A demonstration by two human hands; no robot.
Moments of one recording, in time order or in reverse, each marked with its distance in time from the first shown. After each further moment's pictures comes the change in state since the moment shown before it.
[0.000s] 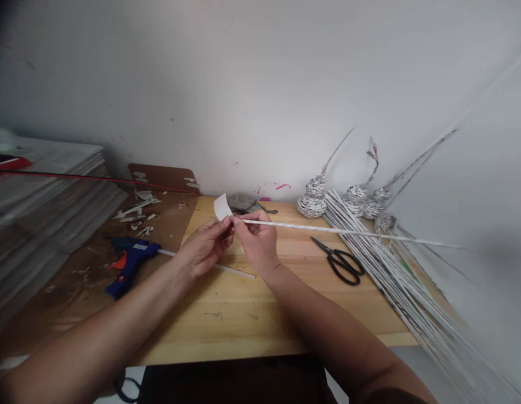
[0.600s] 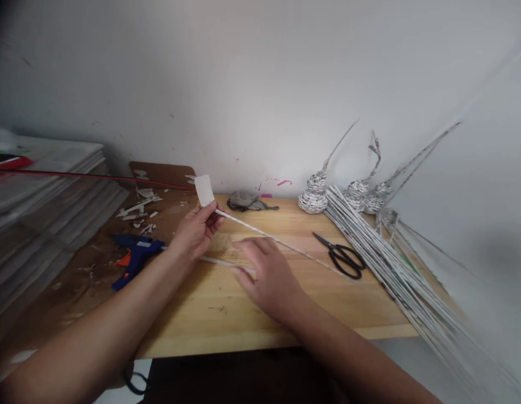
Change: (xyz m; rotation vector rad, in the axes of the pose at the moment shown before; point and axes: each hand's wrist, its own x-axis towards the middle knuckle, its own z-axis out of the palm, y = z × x) left_hand 0.015 0.022 -0.004 0.015 0.216 0.180; right_hand -0.059 -0.037 -0.046 -0.781 -0.478 -0.343
